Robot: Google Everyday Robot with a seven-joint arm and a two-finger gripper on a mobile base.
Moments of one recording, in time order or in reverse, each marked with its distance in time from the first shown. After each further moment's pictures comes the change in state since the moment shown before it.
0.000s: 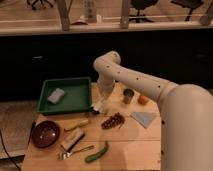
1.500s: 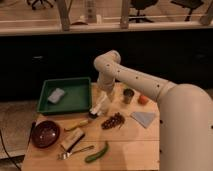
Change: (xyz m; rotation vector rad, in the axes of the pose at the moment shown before) arm 0.001 -0.002 0.001 0.001 -0.030 0.021
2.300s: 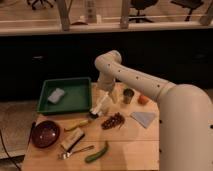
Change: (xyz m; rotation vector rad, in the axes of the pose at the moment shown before) arm 0.002 0.001 0.001 0.001 -0.008 -0.006
